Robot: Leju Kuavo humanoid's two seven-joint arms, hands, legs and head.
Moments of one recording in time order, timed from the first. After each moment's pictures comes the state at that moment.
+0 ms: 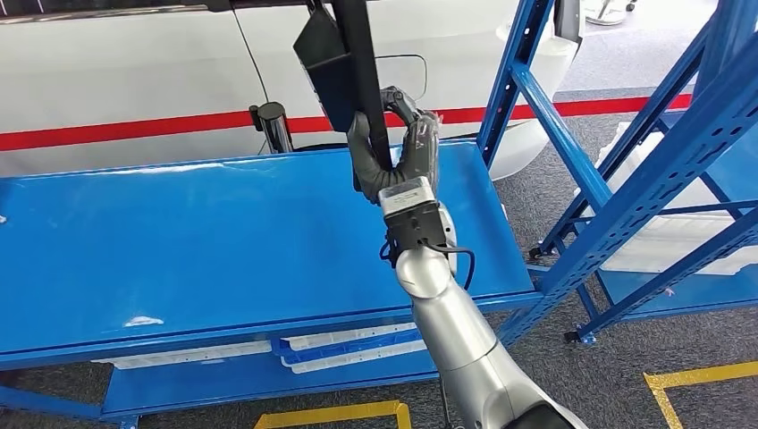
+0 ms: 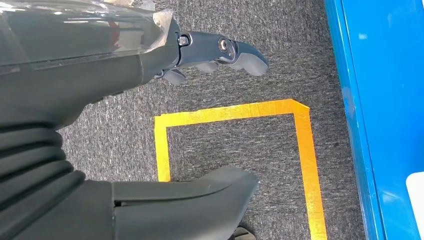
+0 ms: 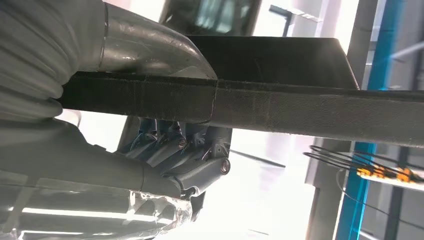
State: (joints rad) left arm -0.16 -0.03 -1.11 -0.16 1.06 0.32 -0.38; right arm -0.55 0.26 0.41 -1.42 0.24 -0.47 -0.45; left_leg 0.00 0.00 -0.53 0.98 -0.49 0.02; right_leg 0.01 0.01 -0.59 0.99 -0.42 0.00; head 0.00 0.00
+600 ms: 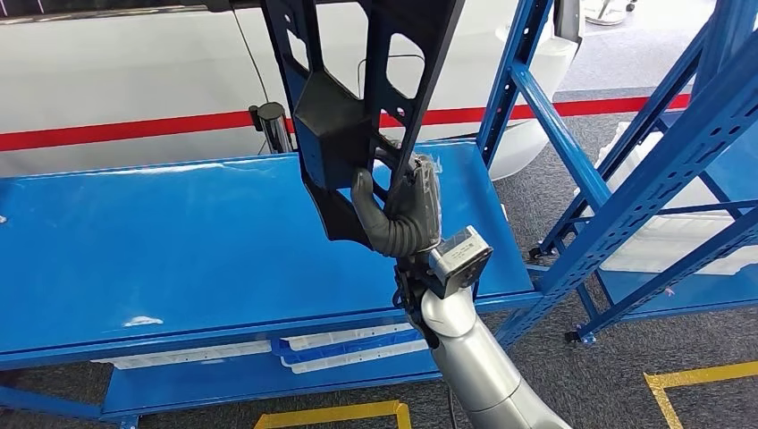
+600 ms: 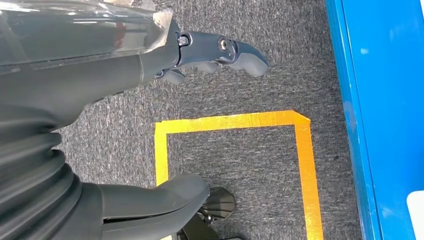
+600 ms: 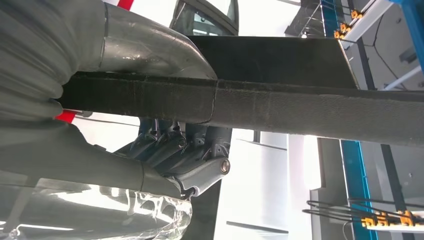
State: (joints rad) left arm -0.16 -0.02 -1.11 -0.16 1.09 0.35 -0.39; right arm -0.42 0.15 0.51 -1.58 -0.01 -0.27 -0.49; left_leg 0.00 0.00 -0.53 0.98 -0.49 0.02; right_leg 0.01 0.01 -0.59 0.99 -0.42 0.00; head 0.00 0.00
